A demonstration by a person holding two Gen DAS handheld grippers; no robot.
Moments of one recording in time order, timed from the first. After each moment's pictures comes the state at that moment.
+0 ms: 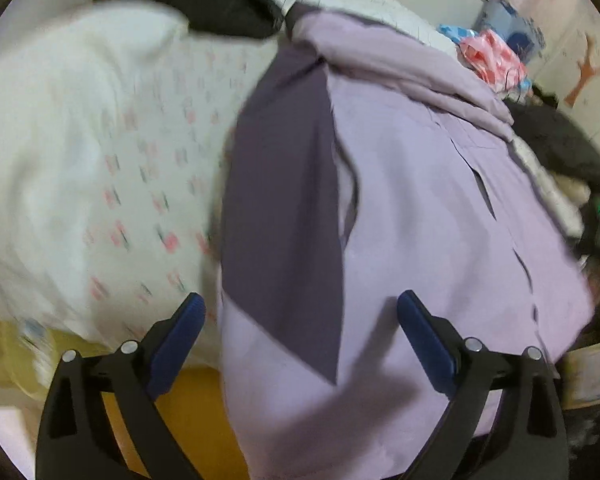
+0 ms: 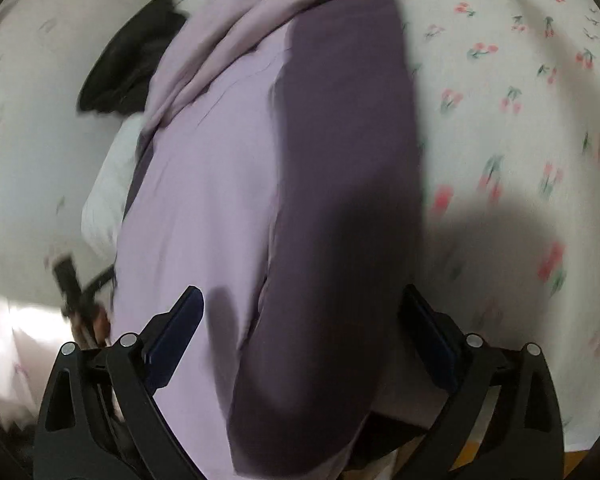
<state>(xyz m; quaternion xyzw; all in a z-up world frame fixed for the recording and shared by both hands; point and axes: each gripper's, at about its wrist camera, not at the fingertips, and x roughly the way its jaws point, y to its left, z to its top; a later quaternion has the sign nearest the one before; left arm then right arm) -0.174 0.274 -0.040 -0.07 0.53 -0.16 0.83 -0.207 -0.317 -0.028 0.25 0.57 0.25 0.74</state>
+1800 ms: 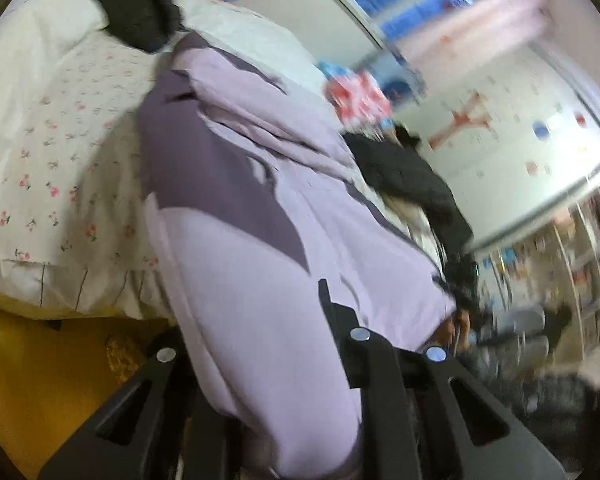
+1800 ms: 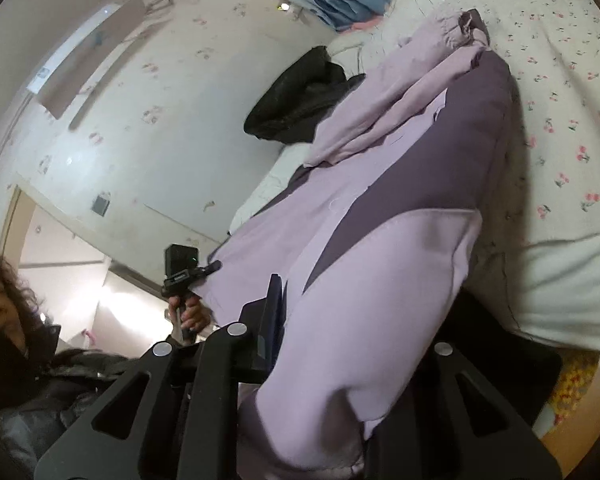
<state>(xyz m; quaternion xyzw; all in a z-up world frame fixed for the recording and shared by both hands) -0.276 0.265 0.043 -0.22 0.48 -0.38 0.76 -0.366 -0.362 0.053 0.35 0.40 0.41 0.74</state>
